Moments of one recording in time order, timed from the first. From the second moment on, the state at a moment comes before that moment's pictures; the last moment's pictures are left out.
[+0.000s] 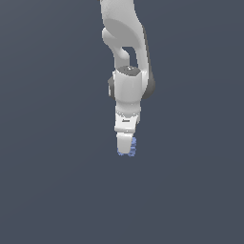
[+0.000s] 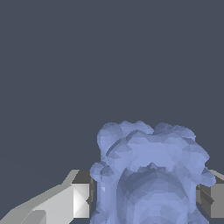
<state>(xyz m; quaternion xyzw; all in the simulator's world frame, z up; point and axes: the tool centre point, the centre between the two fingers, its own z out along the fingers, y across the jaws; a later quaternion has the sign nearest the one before) 0.053 0.021 0.149 0.75 0.64 0.13 0.11</state>
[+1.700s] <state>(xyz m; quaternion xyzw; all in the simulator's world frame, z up) 0.116 0.015 0.461 0.63 0.54 0.43 0.37</state>
